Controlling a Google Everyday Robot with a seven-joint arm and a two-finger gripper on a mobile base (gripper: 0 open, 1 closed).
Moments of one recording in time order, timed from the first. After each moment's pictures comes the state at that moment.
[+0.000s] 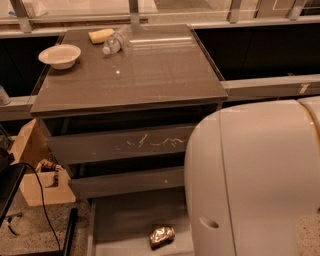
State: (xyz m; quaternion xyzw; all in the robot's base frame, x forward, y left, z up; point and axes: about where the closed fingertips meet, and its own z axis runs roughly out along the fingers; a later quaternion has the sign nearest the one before) arm 0.575 -0.262 0.622 -0.76 0.59 -0.04 0.28
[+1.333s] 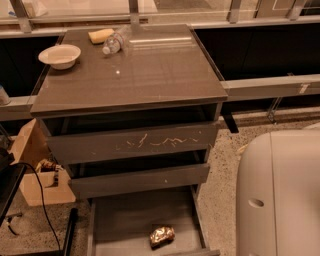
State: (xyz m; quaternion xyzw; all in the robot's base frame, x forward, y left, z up) arm 0.579 -0.293 0.641 -0.68 0.59 0.13 0.42
